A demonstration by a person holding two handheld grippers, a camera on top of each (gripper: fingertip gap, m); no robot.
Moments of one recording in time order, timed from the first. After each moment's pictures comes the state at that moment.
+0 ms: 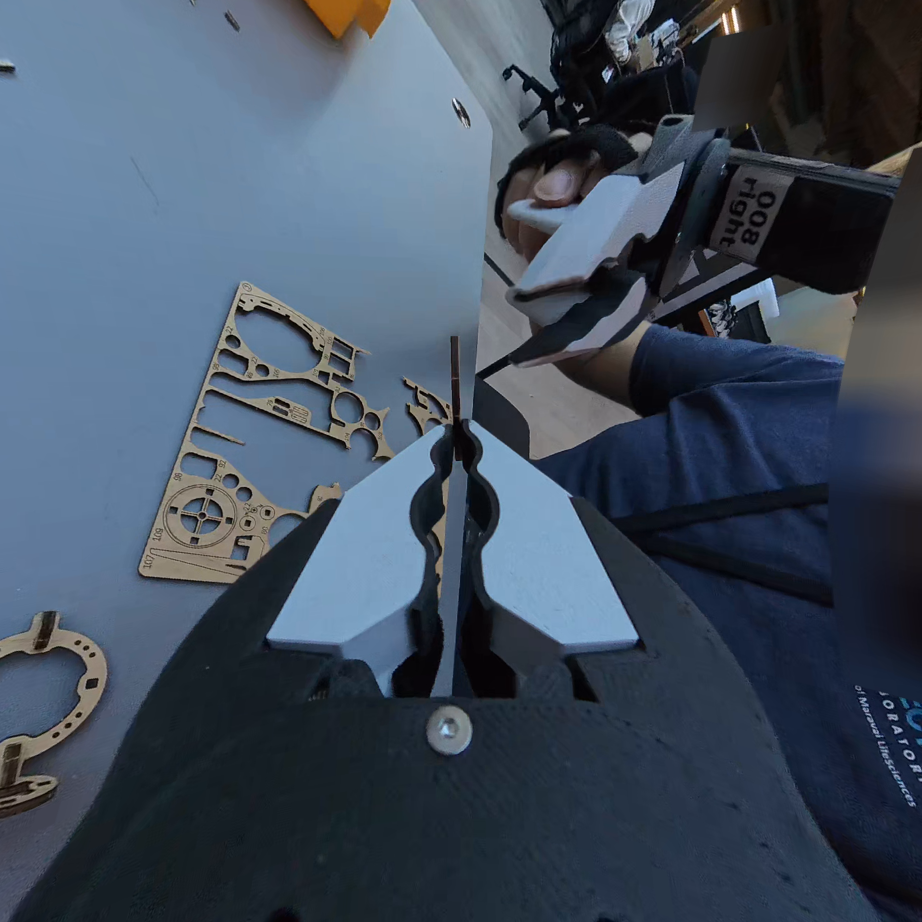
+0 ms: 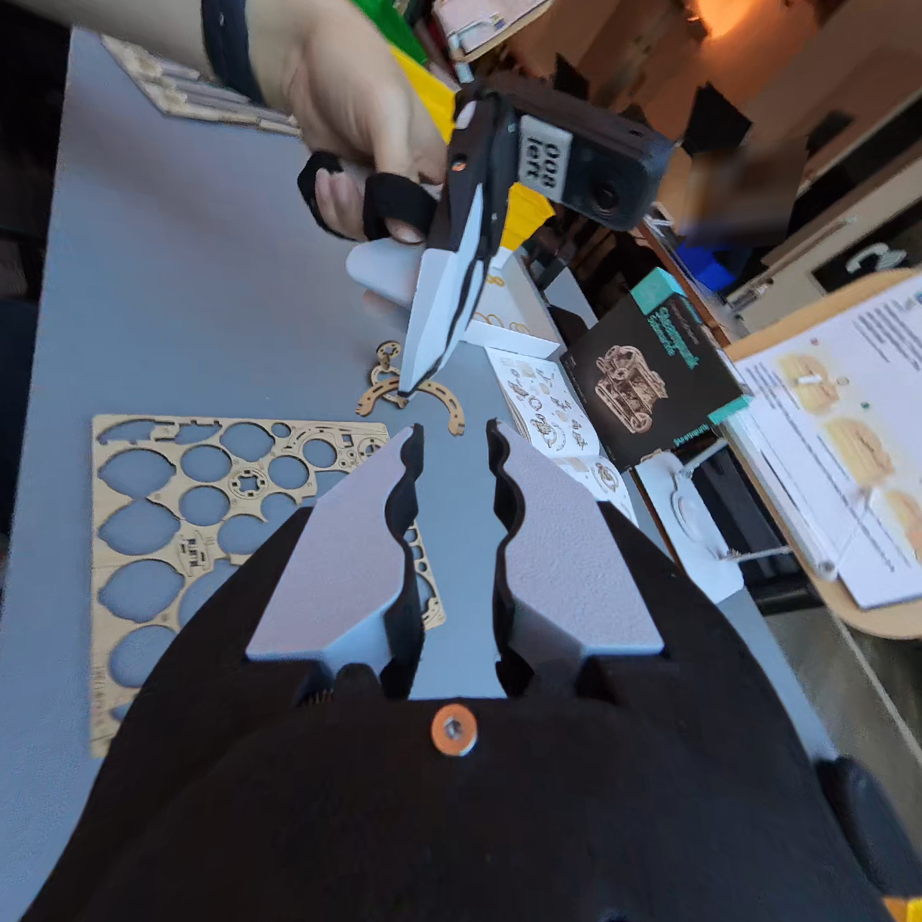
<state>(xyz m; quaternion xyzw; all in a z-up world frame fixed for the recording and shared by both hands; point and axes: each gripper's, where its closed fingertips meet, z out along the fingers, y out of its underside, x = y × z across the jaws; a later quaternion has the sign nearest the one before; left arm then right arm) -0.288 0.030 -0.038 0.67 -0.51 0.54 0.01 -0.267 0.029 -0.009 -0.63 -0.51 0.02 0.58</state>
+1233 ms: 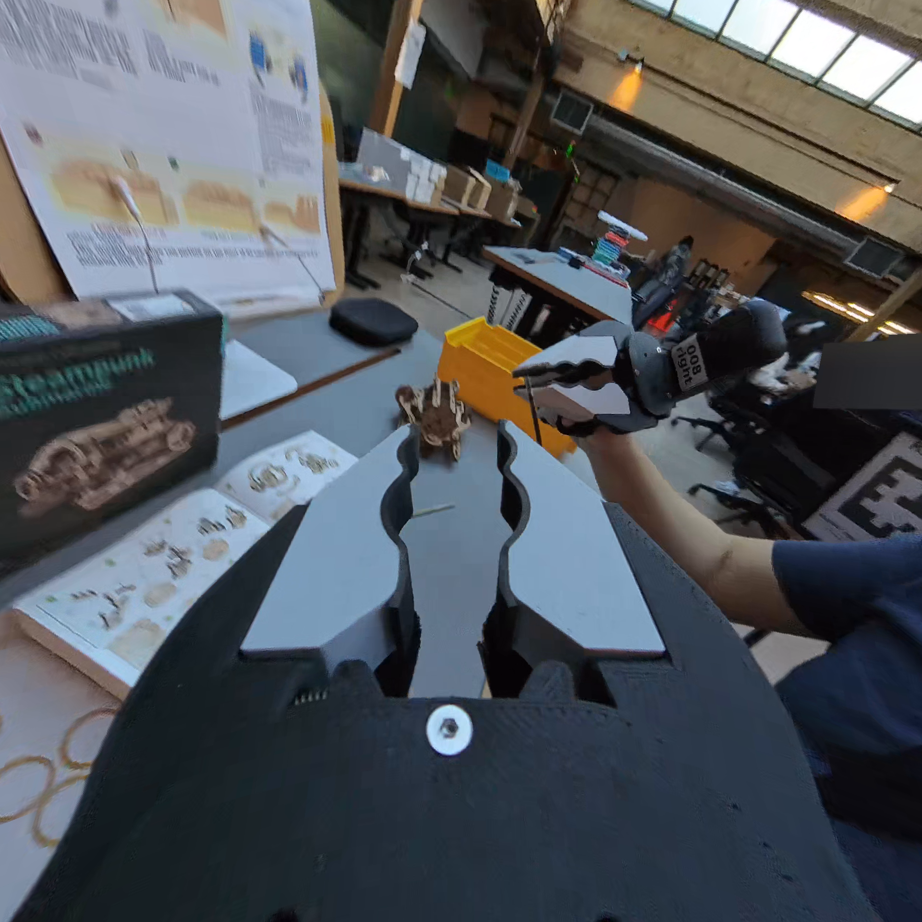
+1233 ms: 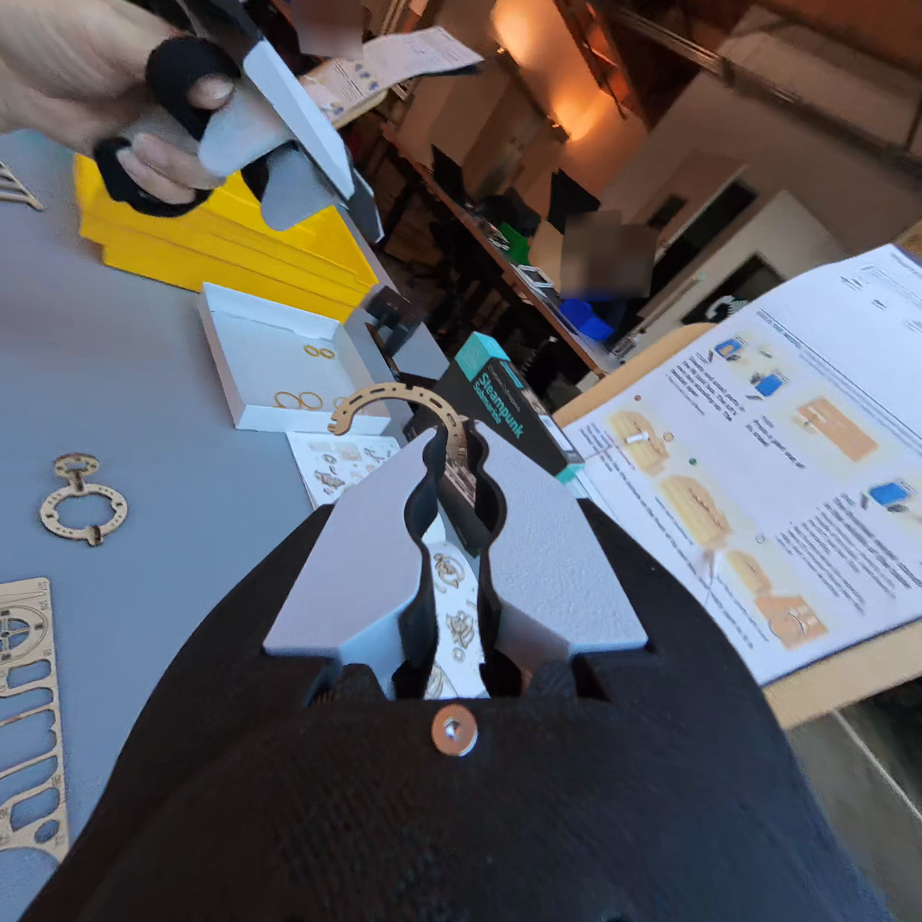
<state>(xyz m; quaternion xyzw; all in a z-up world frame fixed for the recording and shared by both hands) -0.355 0.224 0.094 0.62 -0.37 0.55 -0.42 -0.245 0.196 0.075 -0.59 -0.44 0.00 0.67</state>
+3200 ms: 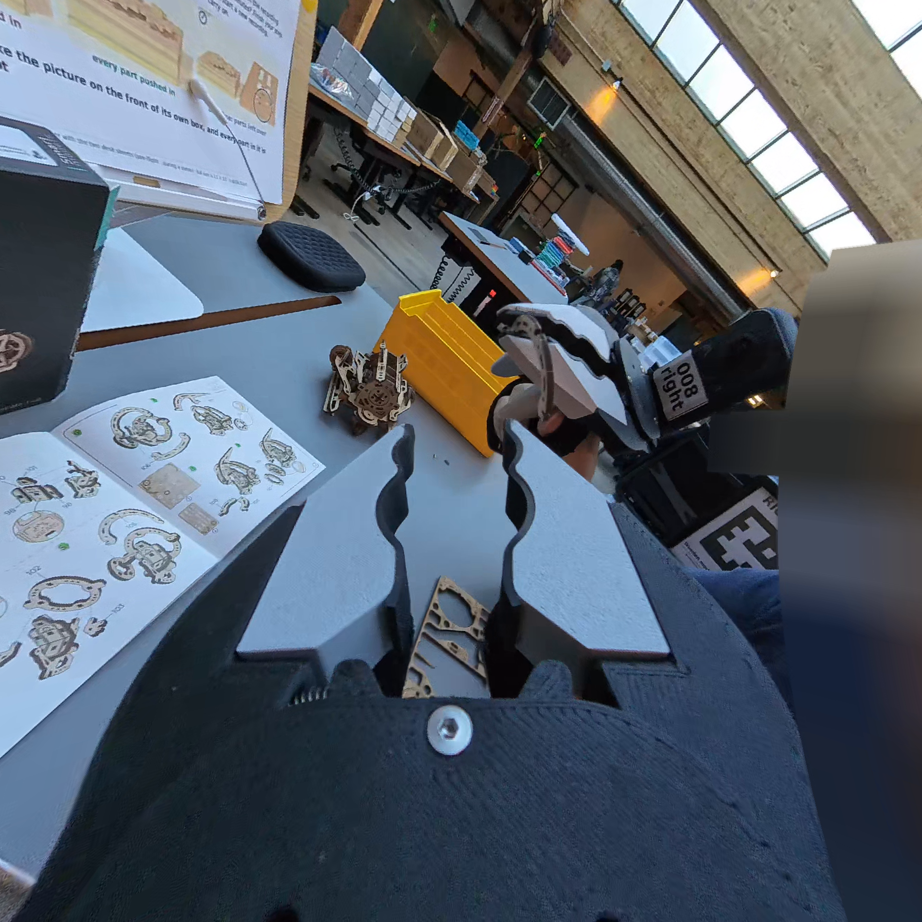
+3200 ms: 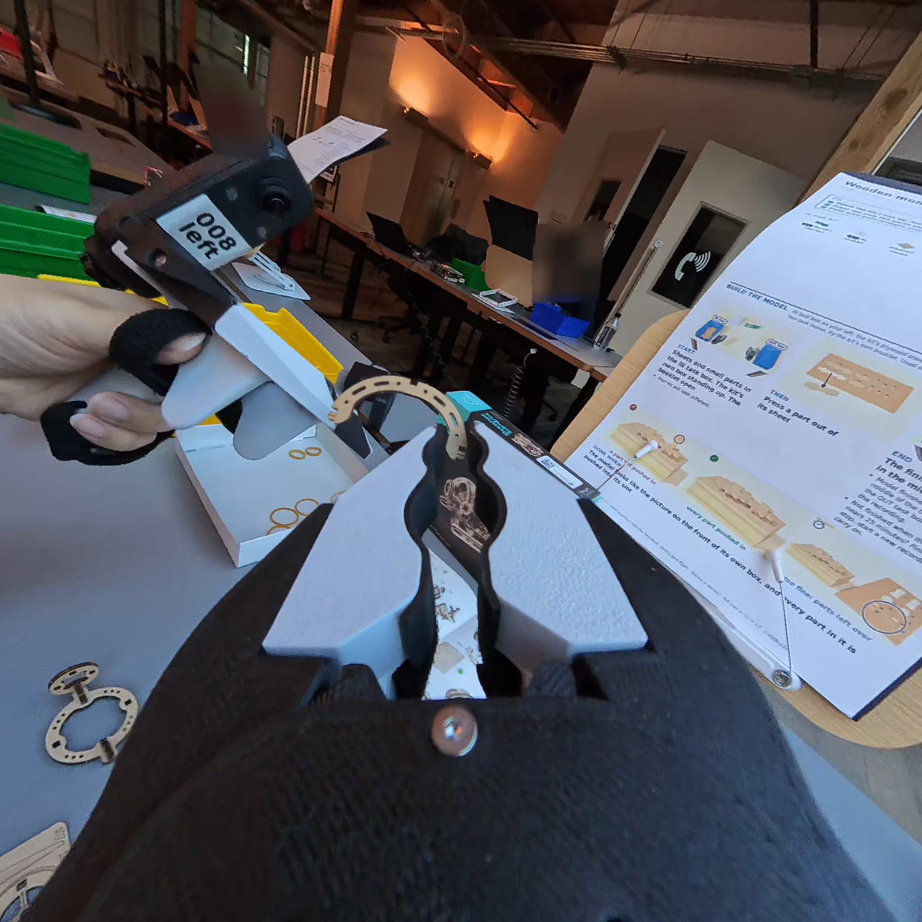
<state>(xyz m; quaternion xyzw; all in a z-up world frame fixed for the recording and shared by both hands) -0.305 0.224 0.073 0.66 -0.31 0.62 -0.29 -0.272 0.233 0.106 -0.62 -0.32 0.07 0.71</state>
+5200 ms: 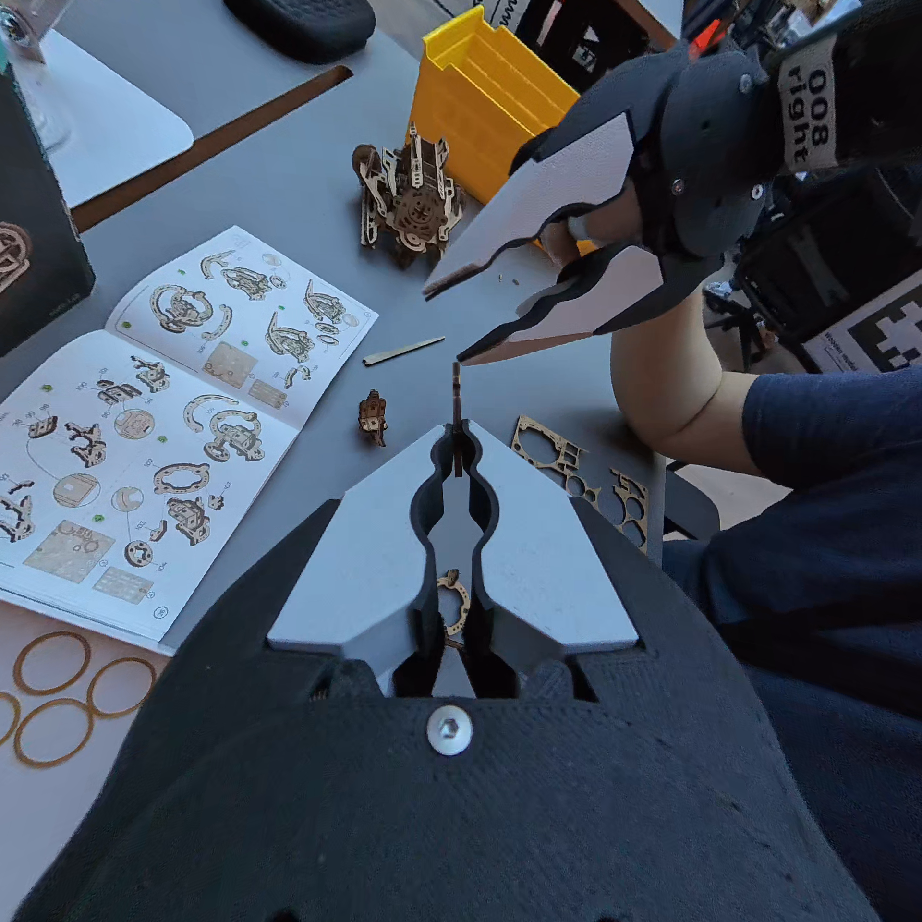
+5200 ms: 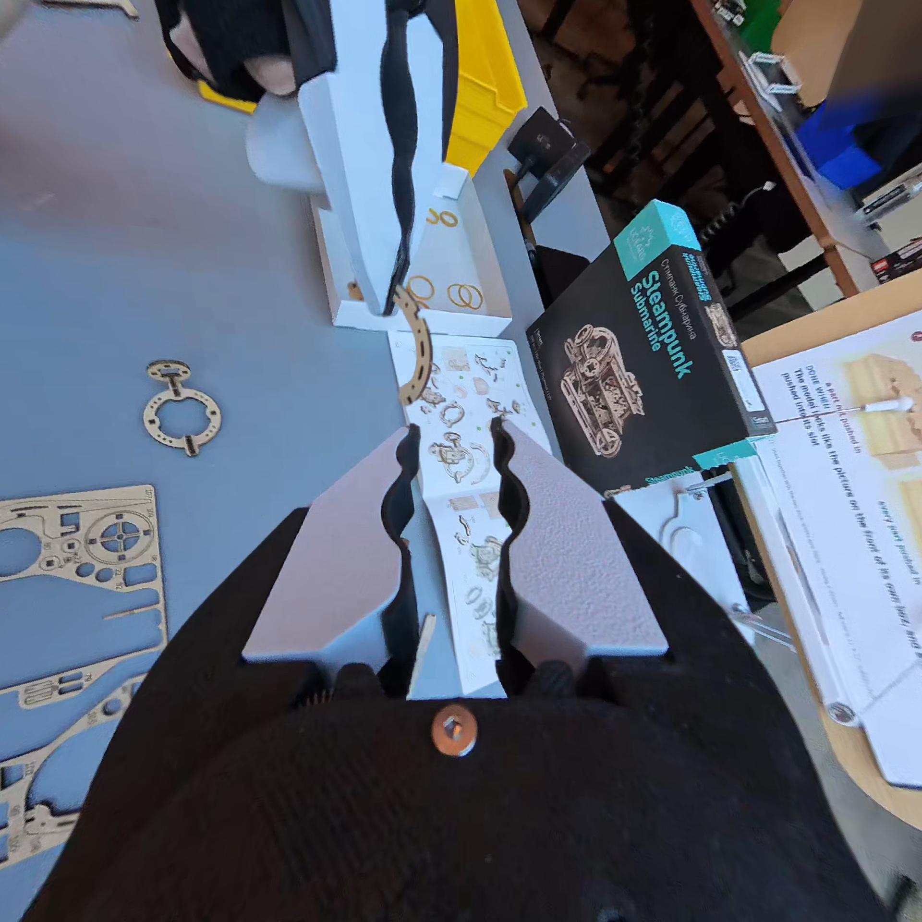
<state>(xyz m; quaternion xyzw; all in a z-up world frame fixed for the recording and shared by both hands) -0.320 0.205 0.007 0.70 -0.50 0.46 -0.22 -0.282 0.222 0.004 -0.69 -0.54 0.04 0.48</state>
